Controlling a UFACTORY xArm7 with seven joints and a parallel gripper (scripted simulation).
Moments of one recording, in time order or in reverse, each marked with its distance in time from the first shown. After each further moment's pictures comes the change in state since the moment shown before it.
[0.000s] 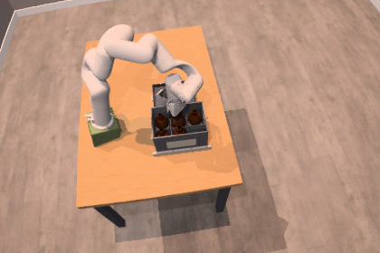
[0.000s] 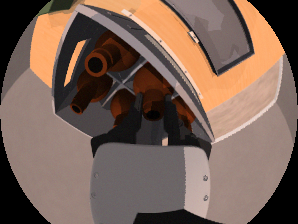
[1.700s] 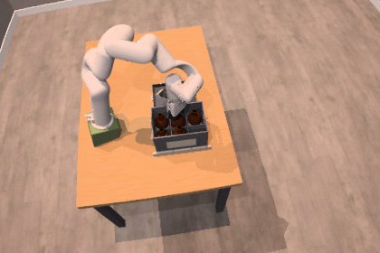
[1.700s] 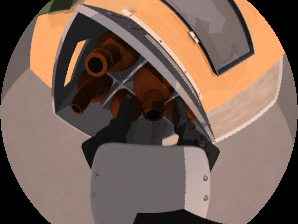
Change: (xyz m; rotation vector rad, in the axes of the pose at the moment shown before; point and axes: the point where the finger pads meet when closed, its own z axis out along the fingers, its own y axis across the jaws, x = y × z) arm 0.000 0.000 0.000 0.000 0.000 0.000
